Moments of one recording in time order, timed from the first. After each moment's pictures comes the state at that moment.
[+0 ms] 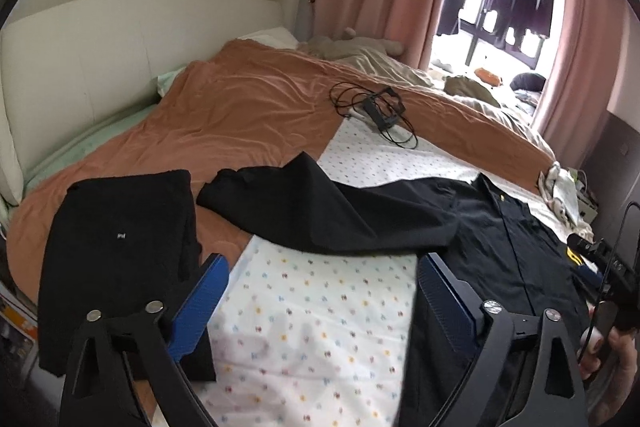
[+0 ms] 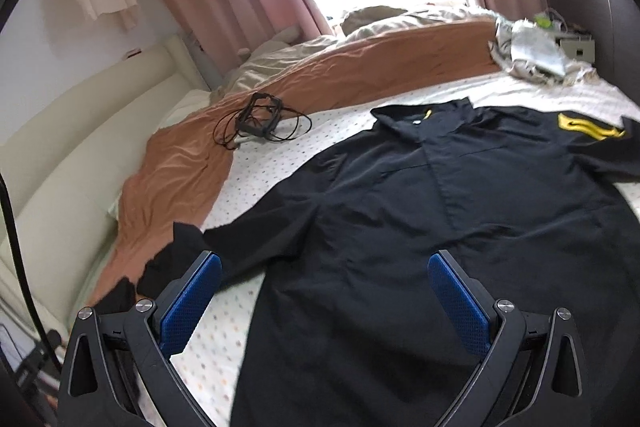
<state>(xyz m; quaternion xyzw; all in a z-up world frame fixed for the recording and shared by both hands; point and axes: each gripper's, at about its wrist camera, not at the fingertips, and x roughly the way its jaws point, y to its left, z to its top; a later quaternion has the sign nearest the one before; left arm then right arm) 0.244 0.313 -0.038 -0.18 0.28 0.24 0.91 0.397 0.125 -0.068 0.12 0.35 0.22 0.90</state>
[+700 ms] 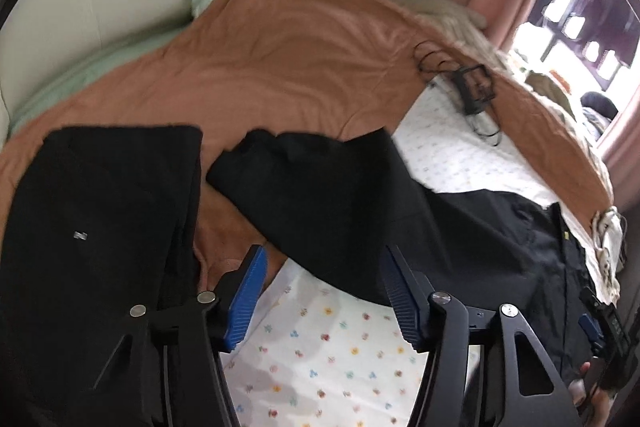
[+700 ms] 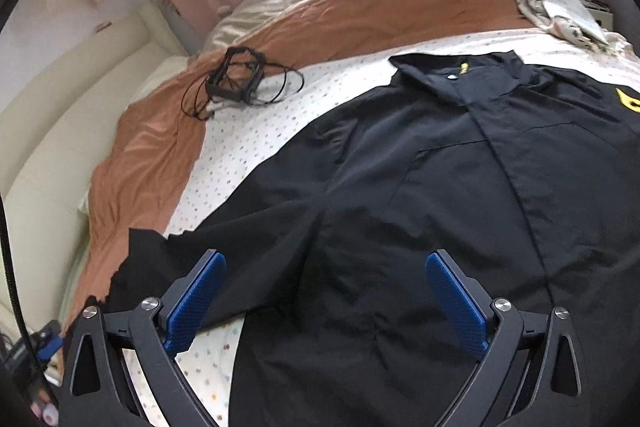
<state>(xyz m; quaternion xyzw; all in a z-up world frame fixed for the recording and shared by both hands) 0.341 0.438 -0.116 -0.29 0.37 0.30 0.83 0.508 0.213 -0.135 0.09 0.43 0.23 0.87</state>
